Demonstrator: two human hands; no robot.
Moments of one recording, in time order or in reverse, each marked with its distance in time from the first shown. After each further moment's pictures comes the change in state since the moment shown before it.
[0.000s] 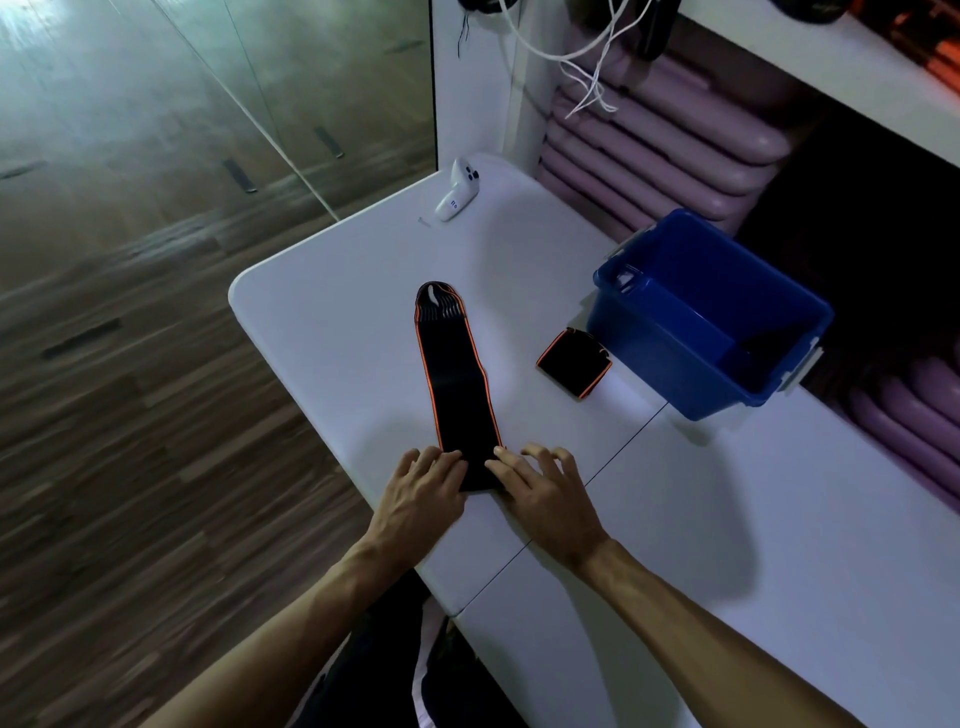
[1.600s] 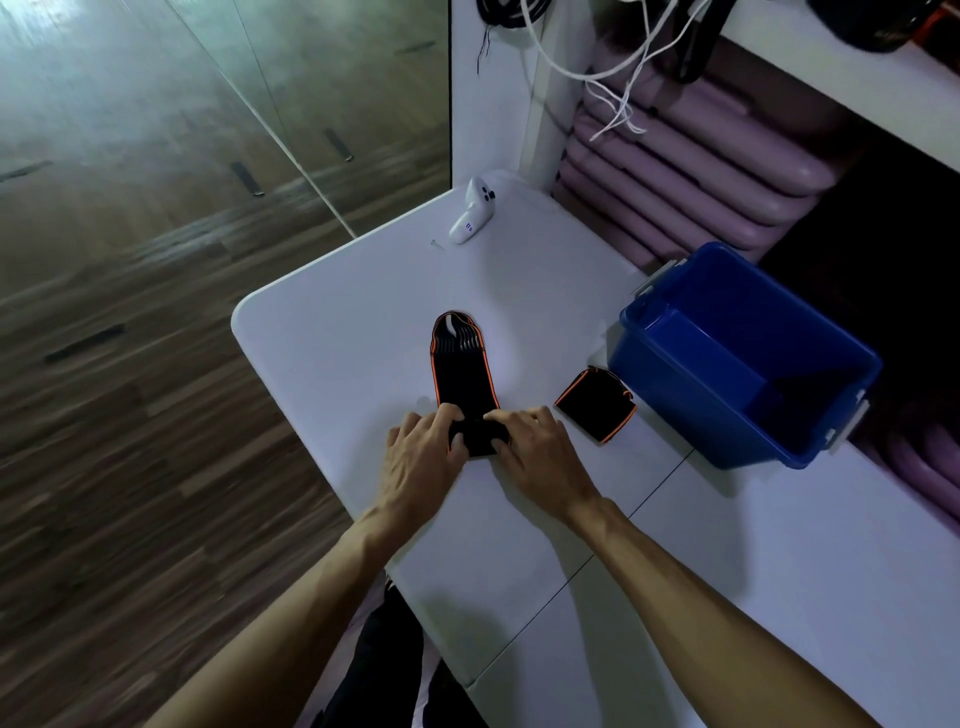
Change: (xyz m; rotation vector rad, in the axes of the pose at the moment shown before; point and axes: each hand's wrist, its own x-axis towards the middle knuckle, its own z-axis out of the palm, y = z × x) left_hand 0.083 -0.048 -0.014 -0.316 -0.033 -0.412; right_hand 0.107 0.037 0.009 0.440 -0.113 0.271
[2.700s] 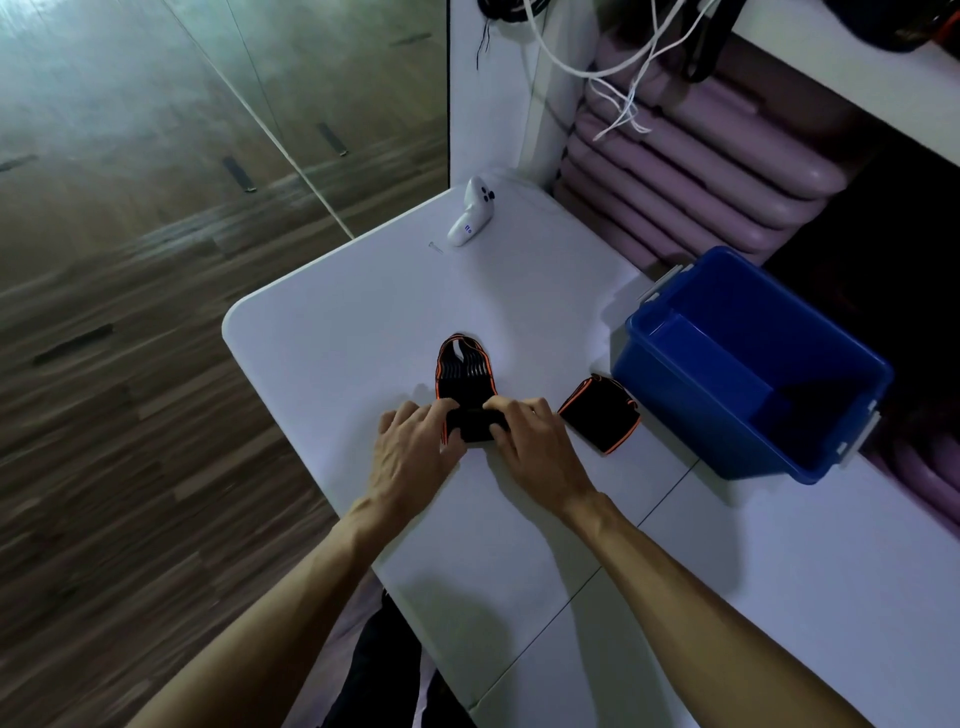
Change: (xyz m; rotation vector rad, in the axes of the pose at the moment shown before) left_hand 0.026 -0.015 -0.003 0.090 0.031 0.066; right_hand 0.025 0.001 0.005 -0.022 0.013 0.031
